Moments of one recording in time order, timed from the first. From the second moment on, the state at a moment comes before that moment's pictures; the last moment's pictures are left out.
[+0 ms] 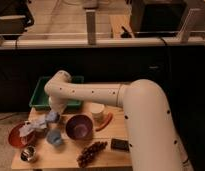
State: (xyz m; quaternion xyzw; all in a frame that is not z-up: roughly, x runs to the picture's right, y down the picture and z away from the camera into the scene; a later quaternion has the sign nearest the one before) arm -0.248 0.114 0.815 -0.17 -0.29 -0.51 0.79
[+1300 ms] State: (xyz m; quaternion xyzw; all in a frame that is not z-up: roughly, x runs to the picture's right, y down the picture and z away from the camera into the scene) arm -0.151 0.152 0.760 -0.11 -0.31 -0.47 0.82
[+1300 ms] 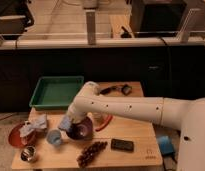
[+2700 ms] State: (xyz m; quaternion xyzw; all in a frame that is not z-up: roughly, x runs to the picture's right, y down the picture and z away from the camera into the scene) arm -0.104 0.190 0.774 -0.16 -0.24 -0.42 0.86
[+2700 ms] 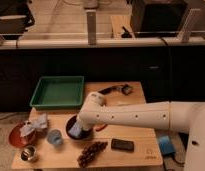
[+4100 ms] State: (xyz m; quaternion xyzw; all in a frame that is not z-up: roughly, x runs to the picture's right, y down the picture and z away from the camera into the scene) arm -0.138 0.189 0.767 -0.14 -0.29 -0.45 0.84
